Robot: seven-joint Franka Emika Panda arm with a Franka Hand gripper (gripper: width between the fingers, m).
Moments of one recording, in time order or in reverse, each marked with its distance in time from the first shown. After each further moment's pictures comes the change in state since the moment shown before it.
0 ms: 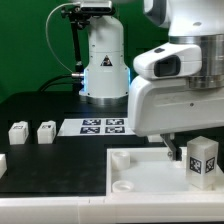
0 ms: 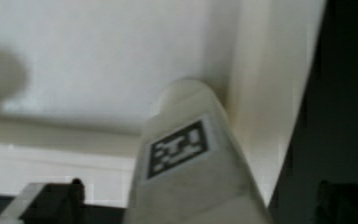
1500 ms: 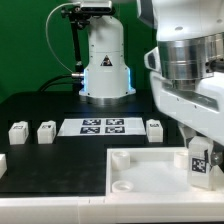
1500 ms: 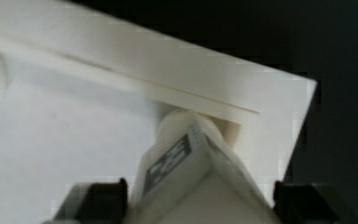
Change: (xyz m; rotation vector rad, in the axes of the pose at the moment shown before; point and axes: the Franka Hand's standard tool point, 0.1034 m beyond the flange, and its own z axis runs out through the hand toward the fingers) arm 0.000 -0.003 0.000 0.080 -0.063 1.684
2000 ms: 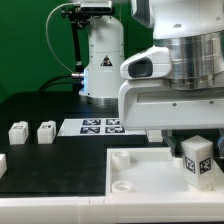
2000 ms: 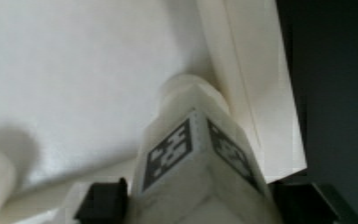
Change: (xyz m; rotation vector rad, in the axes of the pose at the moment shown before) arm 0.009 -0.002 -0.003 -0.023 0.014 -0.961
